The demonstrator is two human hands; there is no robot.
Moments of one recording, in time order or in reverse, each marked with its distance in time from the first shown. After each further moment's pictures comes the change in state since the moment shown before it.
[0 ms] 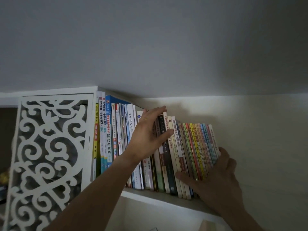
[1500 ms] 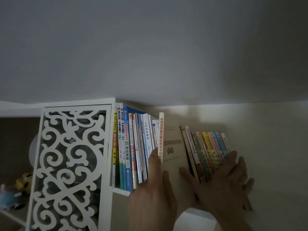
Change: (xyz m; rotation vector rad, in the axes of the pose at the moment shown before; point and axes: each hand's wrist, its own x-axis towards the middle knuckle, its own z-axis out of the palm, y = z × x) left_hand -0.126 0.081 -0.025 0.381 0.312 -0.178; right_hand -0.016 -0.028 0.034 -0.196 0.348 0.001
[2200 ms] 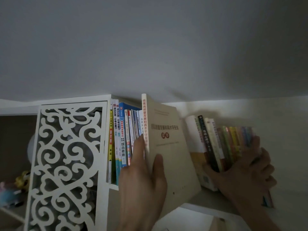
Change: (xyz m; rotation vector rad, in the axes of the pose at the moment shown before) left_hand 0.015 0.008 -0.015 -0.209 0.022 -0.094; right_hand 0.035 0.035 -0.026 -0.024 0.168 0.017
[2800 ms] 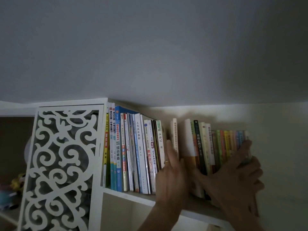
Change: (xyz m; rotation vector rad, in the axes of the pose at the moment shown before) left_hand -0.003 -0.020 0.124 0.242 -0.109 0.074; right_hand -0.001 -0.018 -0.009 0.030 -0.041 0.020
